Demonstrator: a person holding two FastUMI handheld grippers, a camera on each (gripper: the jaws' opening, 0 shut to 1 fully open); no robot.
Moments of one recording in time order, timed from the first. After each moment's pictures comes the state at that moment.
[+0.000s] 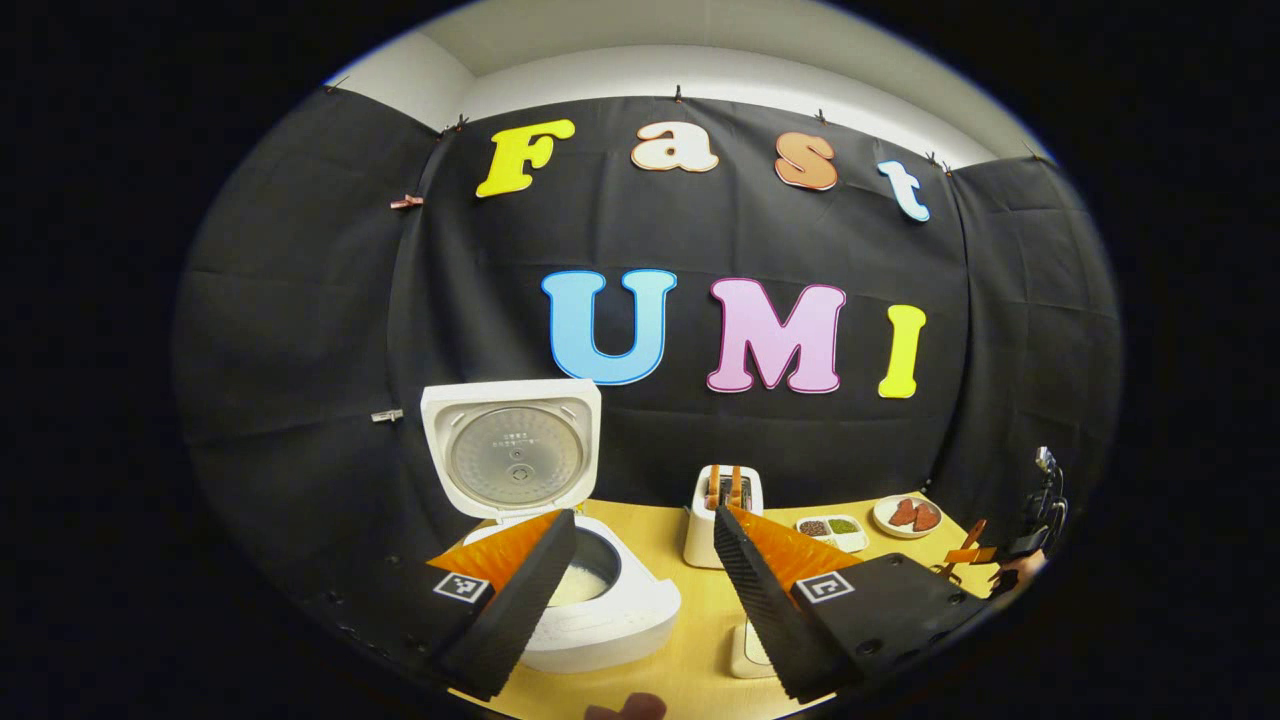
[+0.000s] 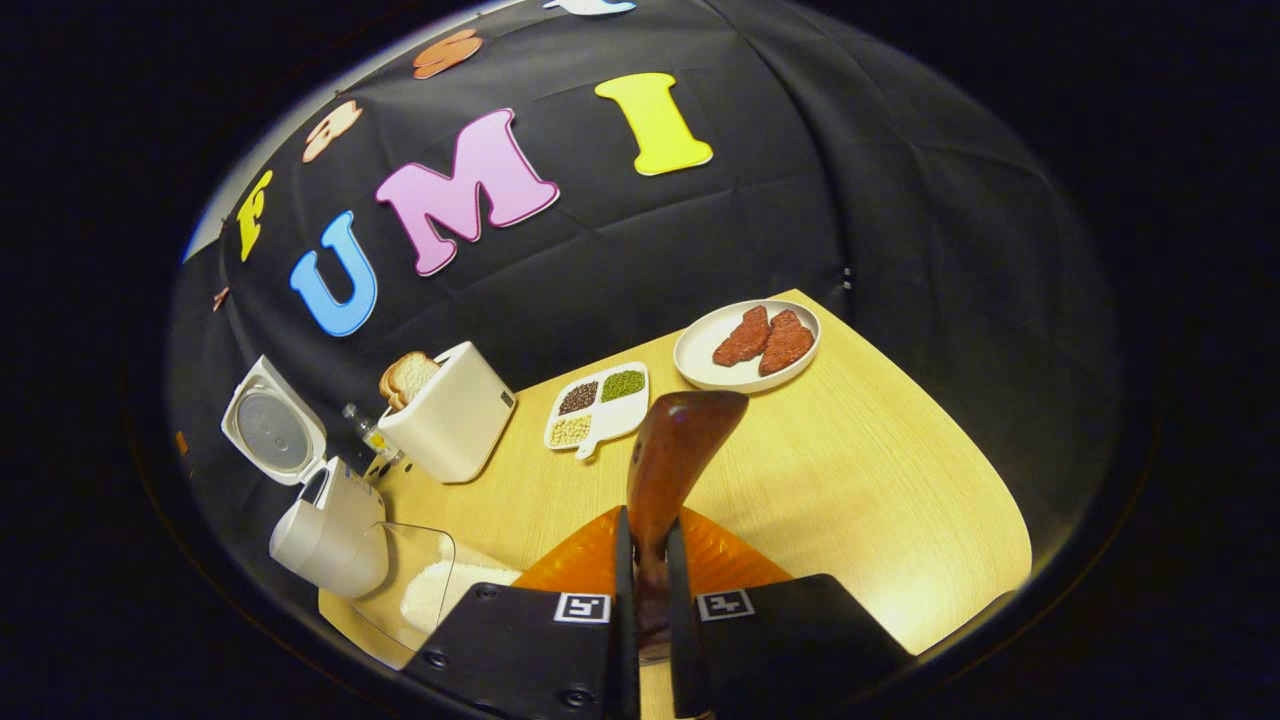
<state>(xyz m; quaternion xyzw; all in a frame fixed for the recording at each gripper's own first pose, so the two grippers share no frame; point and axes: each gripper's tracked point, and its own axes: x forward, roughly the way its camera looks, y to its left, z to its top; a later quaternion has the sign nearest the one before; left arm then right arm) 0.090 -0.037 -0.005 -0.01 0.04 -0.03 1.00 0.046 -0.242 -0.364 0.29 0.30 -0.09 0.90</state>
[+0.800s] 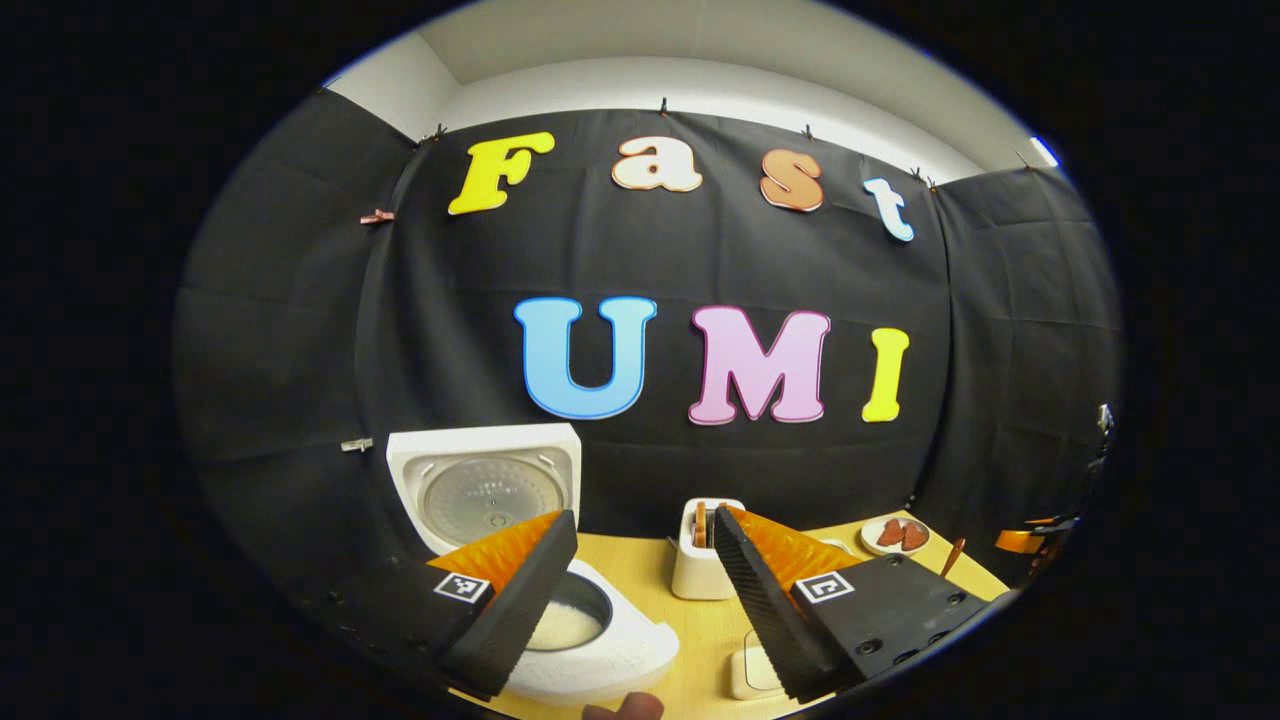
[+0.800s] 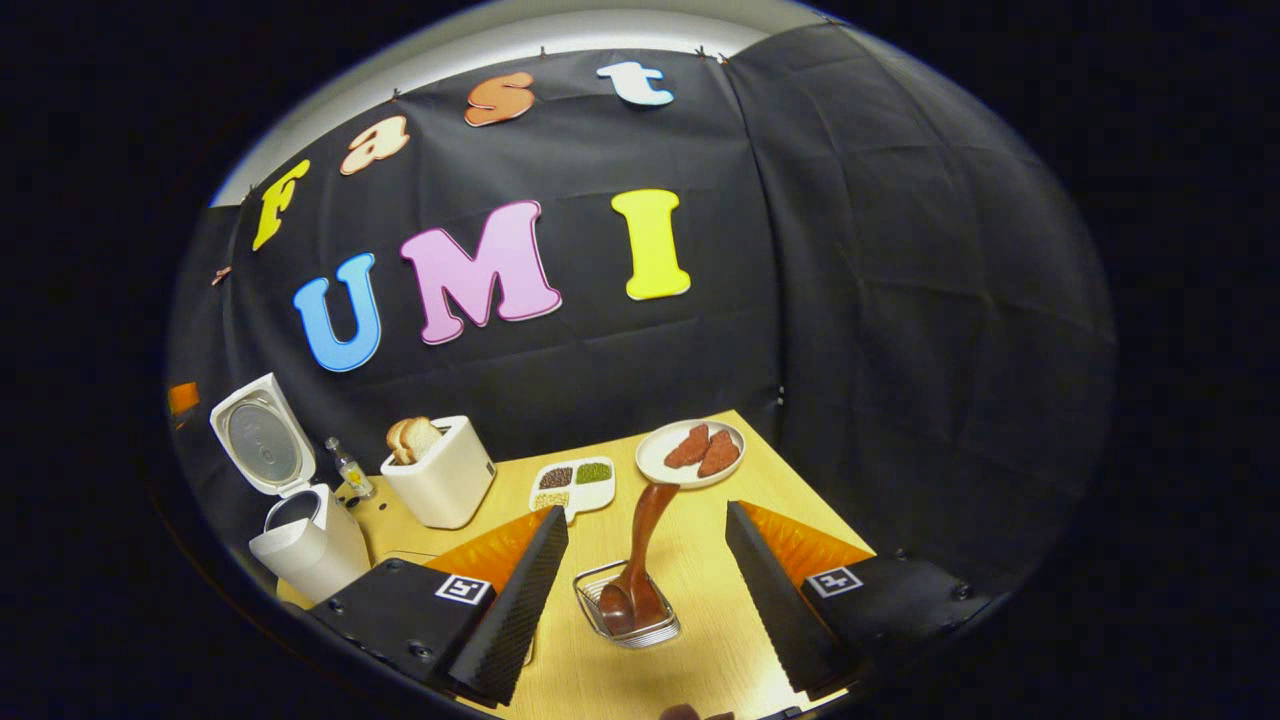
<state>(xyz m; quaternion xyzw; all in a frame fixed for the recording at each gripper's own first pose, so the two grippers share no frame) 0.138 -0.020 0.056 0.01 -0.01 -0.07 1.00 -0.010 -0.249 -0.193 0.16 0.18 -0.16 0.96</state>
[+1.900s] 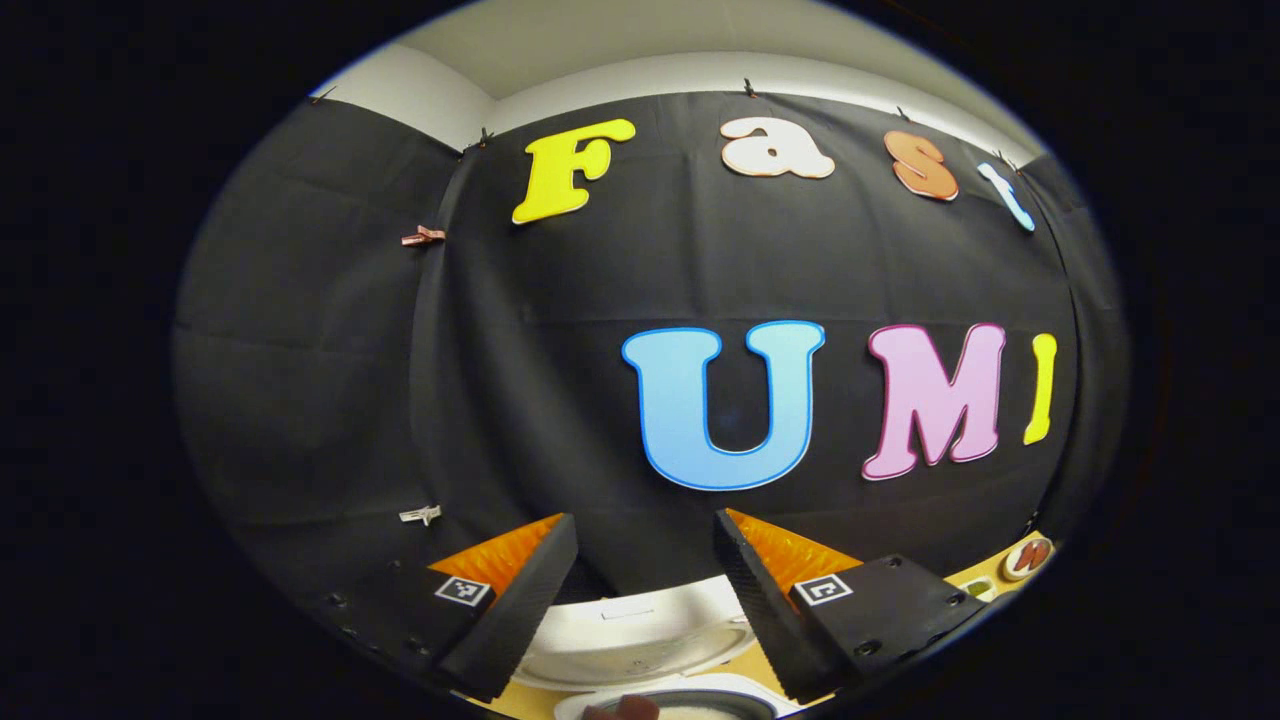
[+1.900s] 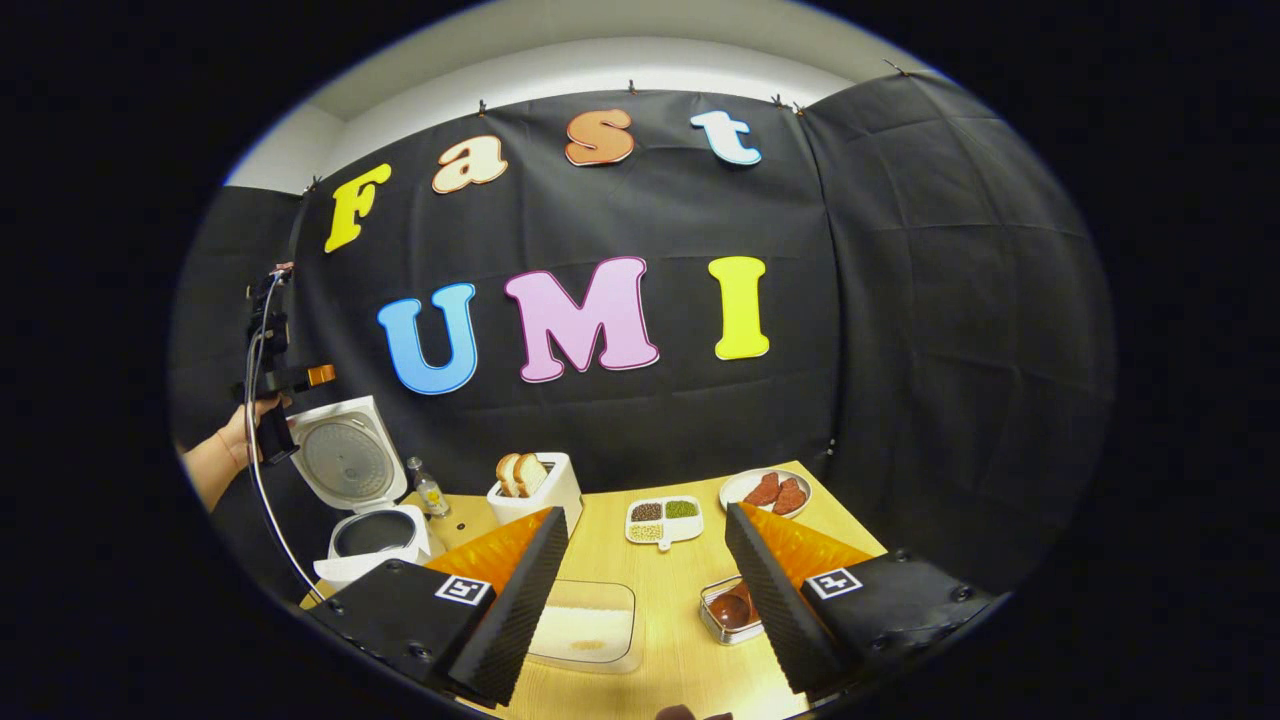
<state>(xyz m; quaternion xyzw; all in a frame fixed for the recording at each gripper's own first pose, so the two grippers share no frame) 0.375 0.139 0.094 0.04 -0.02 0.07 1.00 -0.009 -0.135 -0.088 0.14 0.14 -0.12 0.97</state>
